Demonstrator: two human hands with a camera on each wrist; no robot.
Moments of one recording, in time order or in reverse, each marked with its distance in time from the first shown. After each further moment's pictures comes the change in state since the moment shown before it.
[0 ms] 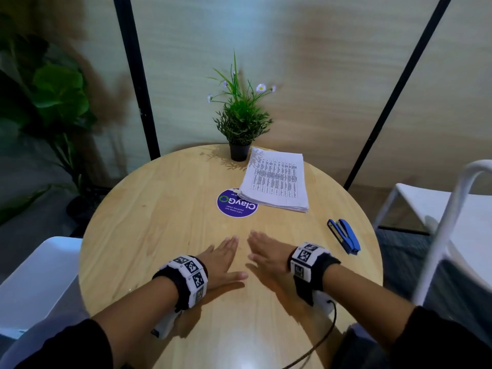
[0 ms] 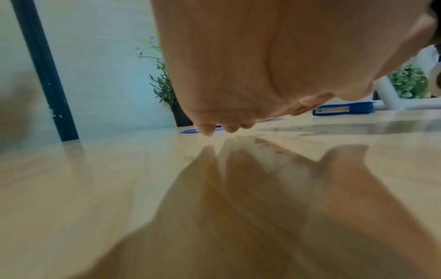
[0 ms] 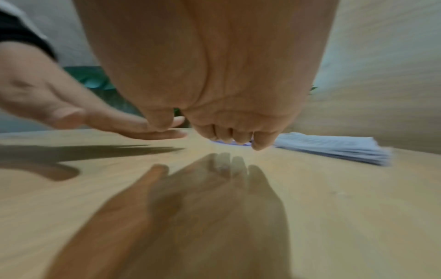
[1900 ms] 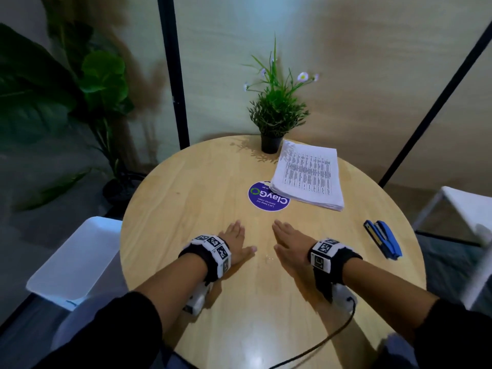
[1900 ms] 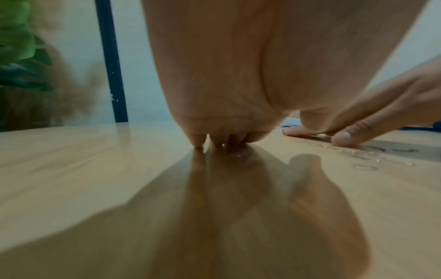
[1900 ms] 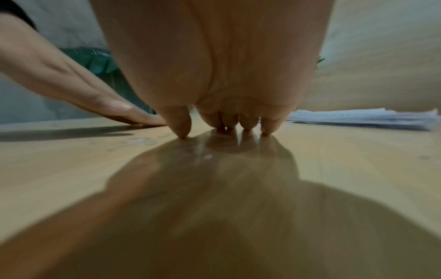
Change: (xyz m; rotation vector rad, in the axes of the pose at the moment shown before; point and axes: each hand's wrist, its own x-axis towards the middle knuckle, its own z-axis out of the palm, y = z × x) left_hand 0.003 -0.037 -0.006 -0.092 -0.005 -0.301; right_hand 0.032 -0.014 0.006 0.019 0.063 0.087
